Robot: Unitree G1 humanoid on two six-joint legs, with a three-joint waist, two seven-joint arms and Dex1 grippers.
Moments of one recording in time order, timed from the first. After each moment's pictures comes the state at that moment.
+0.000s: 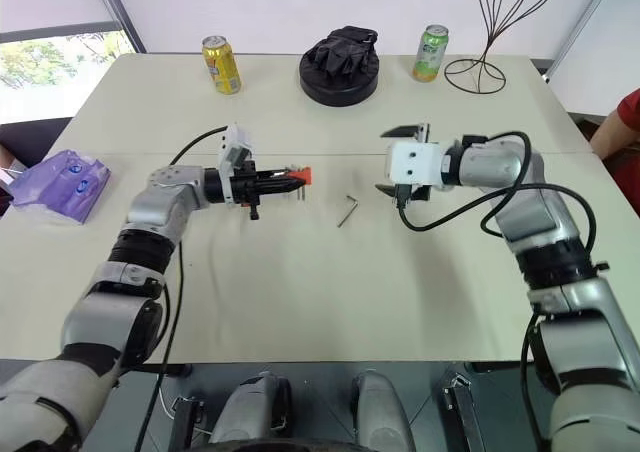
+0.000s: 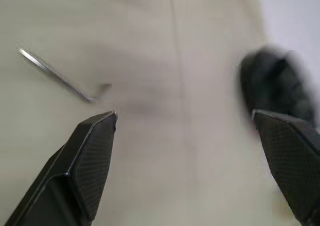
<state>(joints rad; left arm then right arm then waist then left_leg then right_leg) -0.88 0.41 -0.06 0.62 -0.28 0.20 -1.31 -0.66 -0.76 0.15 0.01 -0.02 0.33 1.01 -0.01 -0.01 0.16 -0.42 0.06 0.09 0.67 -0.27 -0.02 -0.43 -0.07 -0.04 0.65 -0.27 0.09</state>
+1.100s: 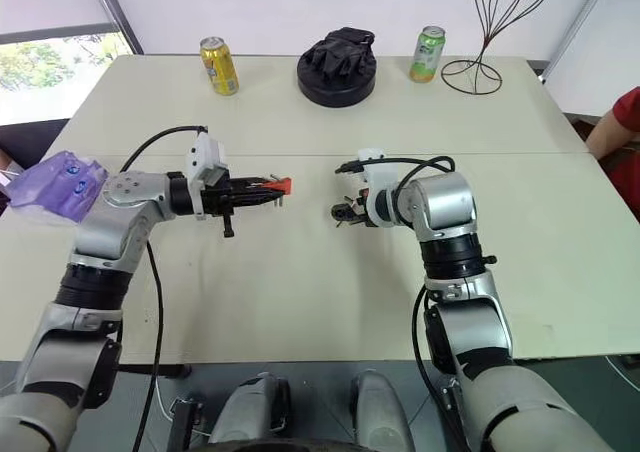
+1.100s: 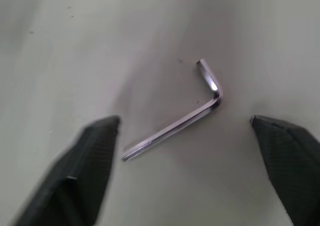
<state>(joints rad) -0.65 0.52 -0.05 0.13 -0.32 0.30 -1.16 -0.87 -0.25 0.04 0.14 0.19 1.43 0.37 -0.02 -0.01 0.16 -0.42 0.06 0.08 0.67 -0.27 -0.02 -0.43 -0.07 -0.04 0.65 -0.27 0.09</state>
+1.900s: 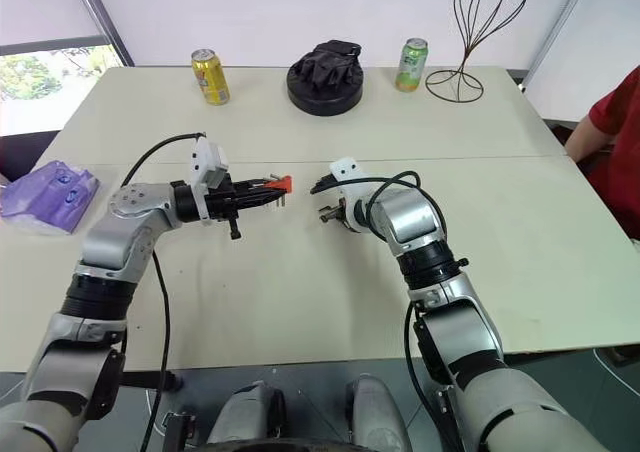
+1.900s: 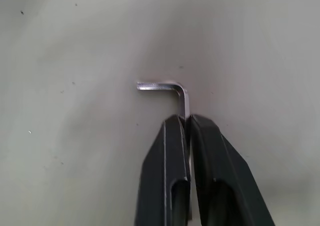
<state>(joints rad) -0.60 0.51 -0.04 0.11 -0.36 0.32 -1.08 -0.85 -0.23 0.19 0.25 0.13 1.13 0.41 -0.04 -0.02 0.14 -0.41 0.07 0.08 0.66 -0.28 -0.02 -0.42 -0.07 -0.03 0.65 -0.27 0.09</state>
